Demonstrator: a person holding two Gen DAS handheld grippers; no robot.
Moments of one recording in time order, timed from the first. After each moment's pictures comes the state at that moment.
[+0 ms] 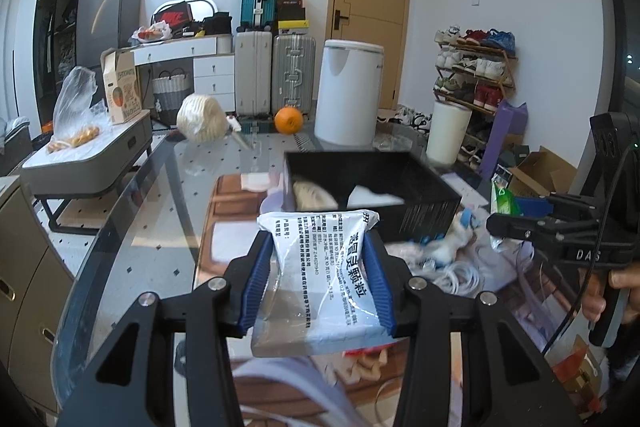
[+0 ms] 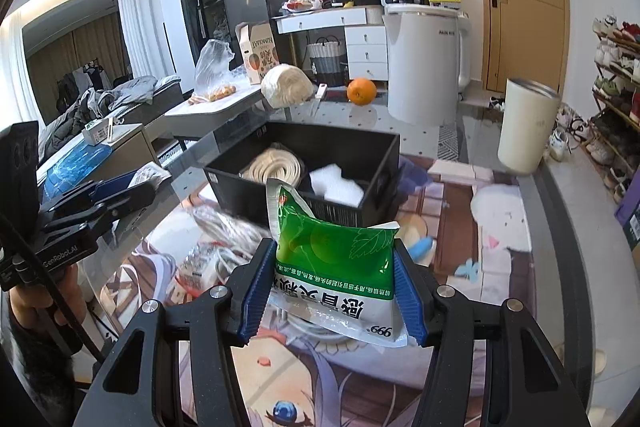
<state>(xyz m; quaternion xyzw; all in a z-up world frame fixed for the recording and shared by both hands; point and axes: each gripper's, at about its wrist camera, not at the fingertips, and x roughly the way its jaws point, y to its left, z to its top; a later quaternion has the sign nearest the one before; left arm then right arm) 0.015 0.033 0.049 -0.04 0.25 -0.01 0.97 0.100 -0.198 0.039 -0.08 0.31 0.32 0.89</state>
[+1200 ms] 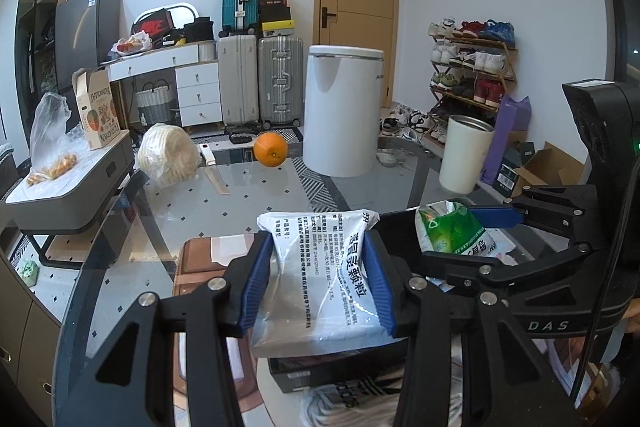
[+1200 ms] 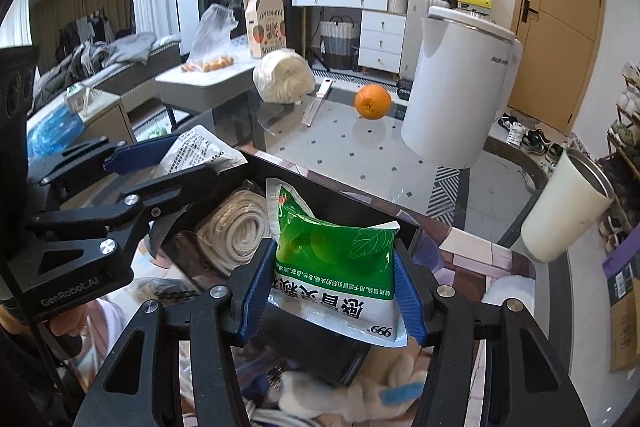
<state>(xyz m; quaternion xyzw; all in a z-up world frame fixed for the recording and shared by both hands) 0.128 0.026 0.062 -0.02 0.26 -0.02 0.97 0.191 -0.121 0.061 -0.16 0.32 0.32 0.87</state>
